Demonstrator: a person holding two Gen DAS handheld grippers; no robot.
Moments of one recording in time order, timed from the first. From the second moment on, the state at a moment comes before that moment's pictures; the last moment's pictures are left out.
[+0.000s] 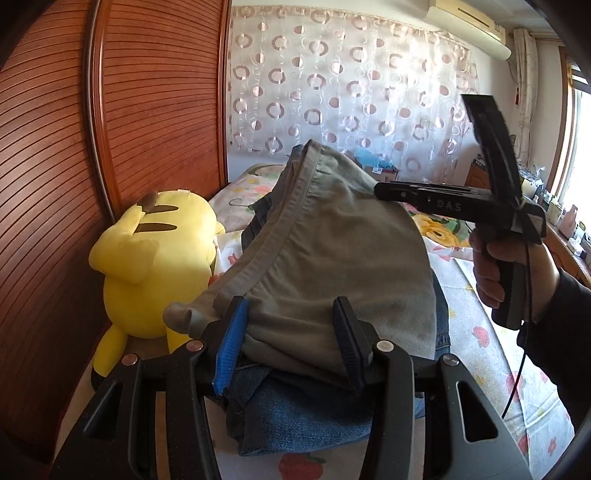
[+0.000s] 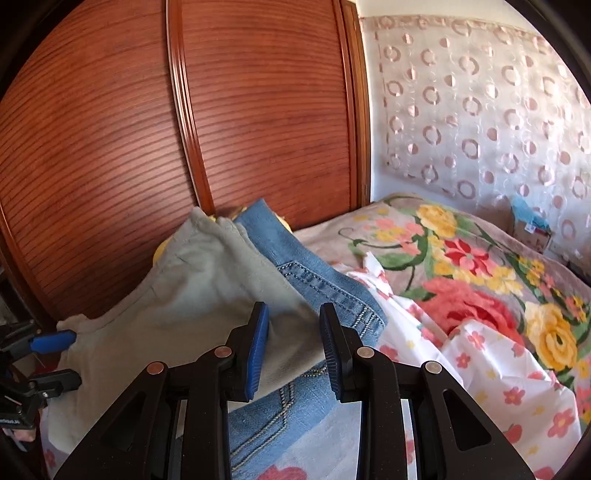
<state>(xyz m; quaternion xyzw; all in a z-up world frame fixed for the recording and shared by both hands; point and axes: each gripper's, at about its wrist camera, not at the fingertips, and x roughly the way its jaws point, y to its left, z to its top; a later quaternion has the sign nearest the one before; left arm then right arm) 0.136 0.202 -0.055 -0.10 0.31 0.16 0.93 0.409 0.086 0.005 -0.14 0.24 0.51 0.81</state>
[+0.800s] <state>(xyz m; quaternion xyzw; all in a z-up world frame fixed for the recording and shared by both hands) 0.105 0.181 -0.032 -0.07 0.30 0.13 0.94 0.289 0.012 0.020 -0.12 0.22 0.48 0.84</state>
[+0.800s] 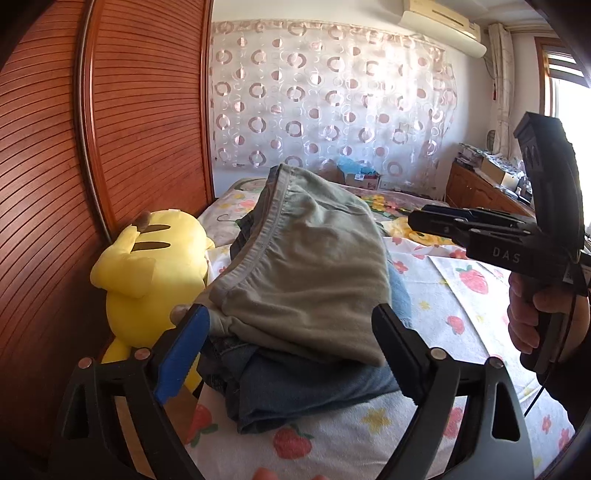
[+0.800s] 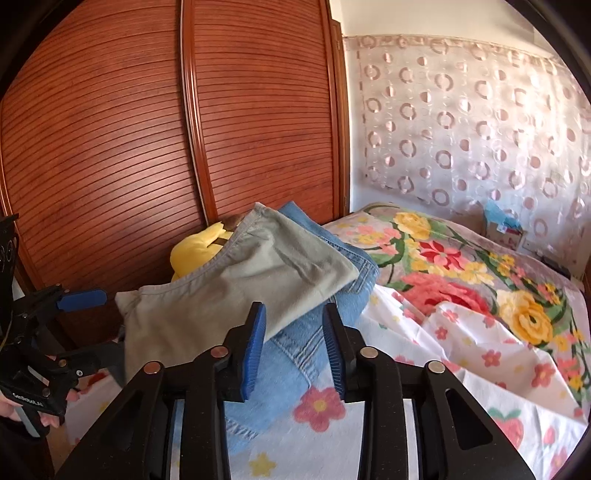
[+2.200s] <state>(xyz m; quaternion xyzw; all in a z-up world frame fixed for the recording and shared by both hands) 0.057 0.058 -0.017 -0.04 0.30 0.04 0.95 0.121 -0.160 0.031 -0.05 0.23 0.30 0.92</state>
